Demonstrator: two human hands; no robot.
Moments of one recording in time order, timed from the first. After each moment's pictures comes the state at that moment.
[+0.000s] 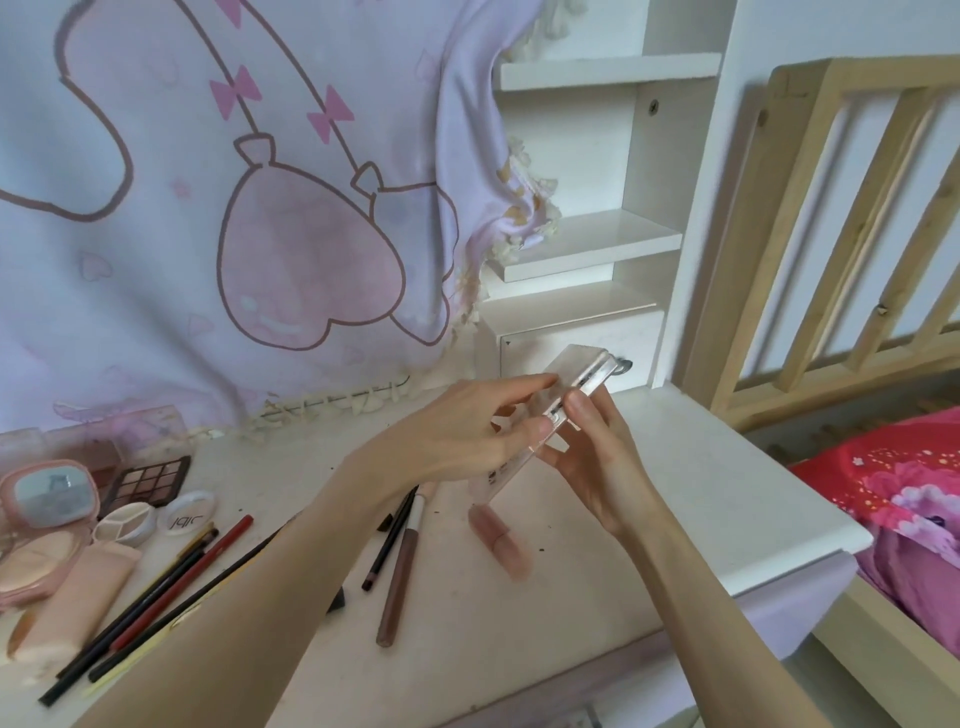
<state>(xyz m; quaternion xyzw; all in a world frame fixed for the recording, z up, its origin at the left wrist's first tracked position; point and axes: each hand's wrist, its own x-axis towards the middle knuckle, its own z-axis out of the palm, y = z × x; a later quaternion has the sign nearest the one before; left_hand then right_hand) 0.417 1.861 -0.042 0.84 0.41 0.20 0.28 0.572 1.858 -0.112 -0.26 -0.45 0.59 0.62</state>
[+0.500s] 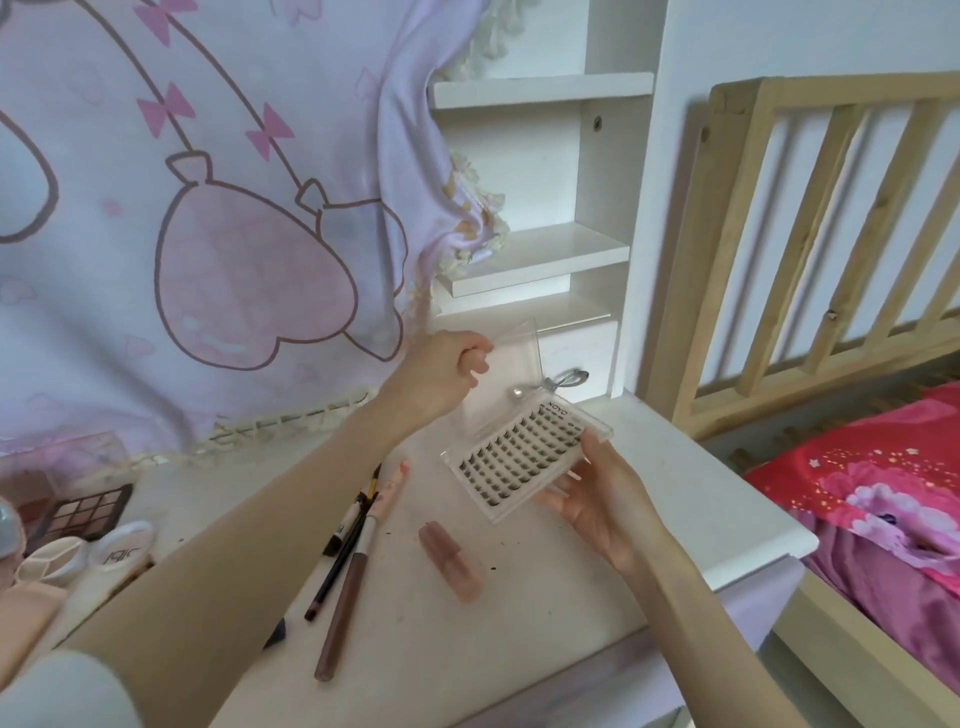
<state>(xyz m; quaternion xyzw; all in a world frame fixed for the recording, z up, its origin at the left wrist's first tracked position) 0.454 1.936 -0.043 0.80 0.49 0.29 0.20 0.618 1.857 -0.138 -0.32 -0.24 0.66 0.64</state>
